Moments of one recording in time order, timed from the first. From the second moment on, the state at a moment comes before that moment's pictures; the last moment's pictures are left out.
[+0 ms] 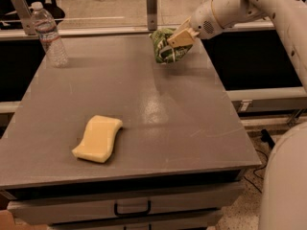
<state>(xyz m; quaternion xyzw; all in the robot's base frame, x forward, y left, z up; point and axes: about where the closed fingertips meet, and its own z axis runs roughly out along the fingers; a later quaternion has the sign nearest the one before) 0.717 -0.073 0.927 -0.55 0.71 0.20 0.39</state>
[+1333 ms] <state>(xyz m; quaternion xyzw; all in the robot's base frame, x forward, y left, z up) 0.627 0.024 0.930 -0.68 0.59 0.23 0.38</state>
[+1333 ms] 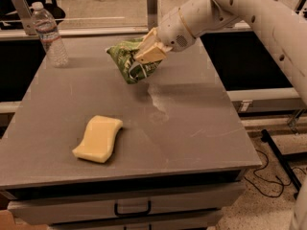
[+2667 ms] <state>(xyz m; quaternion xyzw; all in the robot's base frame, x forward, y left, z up) 0.511 0.047 0.895 -0.80 0.47 0.27 0.25</state>
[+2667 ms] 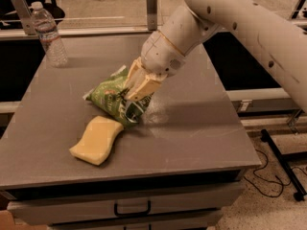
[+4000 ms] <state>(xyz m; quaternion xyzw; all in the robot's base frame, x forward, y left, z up) 0.528 0.013 0.938 -0.80 0.49 0.21 0.28</state>
